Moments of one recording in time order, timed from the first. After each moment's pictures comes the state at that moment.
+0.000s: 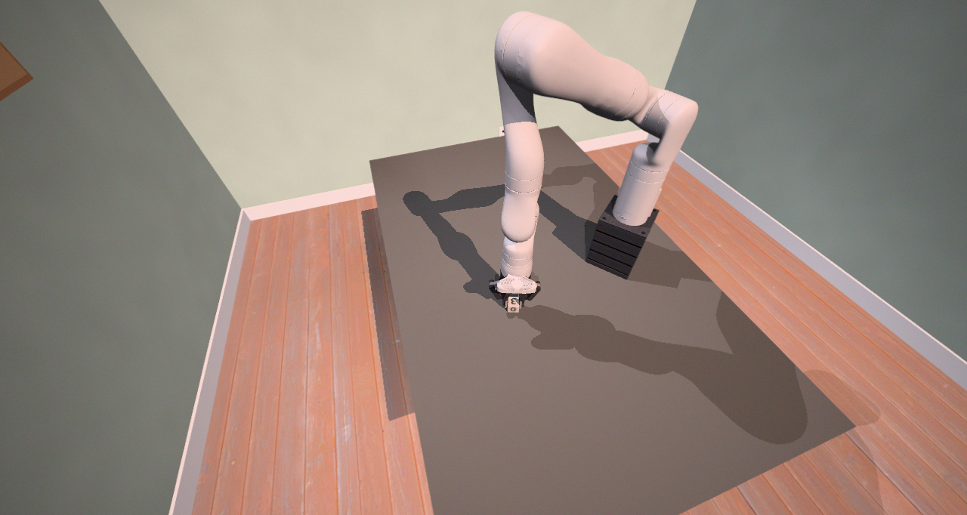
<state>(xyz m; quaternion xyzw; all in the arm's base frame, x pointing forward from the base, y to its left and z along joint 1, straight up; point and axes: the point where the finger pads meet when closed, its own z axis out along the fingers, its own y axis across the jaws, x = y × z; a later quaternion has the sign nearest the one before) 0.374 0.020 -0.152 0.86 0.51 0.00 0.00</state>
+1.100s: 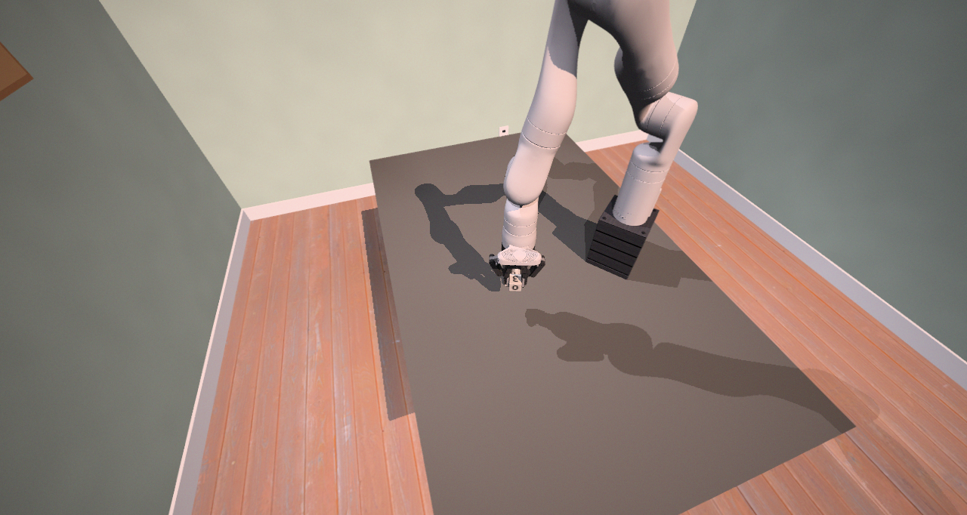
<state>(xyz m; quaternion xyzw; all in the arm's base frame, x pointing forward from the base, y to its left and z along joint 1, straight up) 0.374 0.019 -0.053 0.86 0.51 0.00 0.00</state>
